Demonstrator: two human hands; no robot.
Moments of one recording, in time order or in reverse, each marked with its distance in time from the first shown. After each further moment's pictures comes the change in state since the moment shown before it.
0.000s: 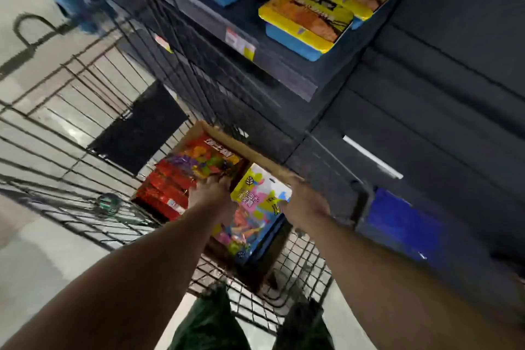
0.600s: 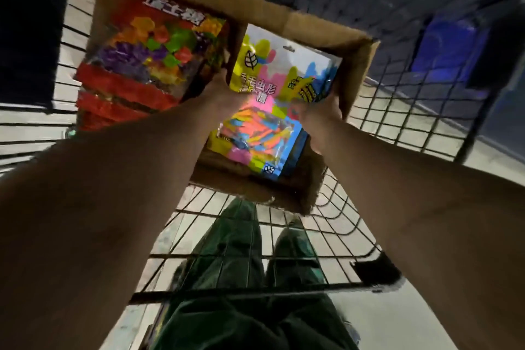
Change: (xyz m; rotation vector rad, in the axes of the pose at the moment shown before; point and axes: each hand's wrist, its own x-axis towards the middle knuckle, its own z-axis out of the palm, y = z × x) left_hand 0.169 -0.018 0.123 -0.469 -0.282 -0.030; right_hand 0.113 0.012 0.176 1.073 0.071 0.758
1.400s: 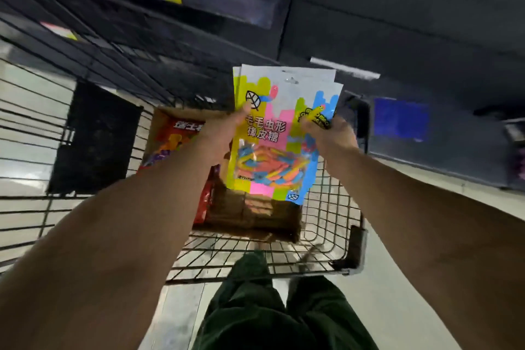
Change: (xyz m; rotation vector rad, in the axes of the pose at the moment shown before) left_hand -0.149 0.101 -0.095 -0.307 -0.095 0.244; right_hand -0.125 -0.064 -0.121 0.313 0.096 -0.312
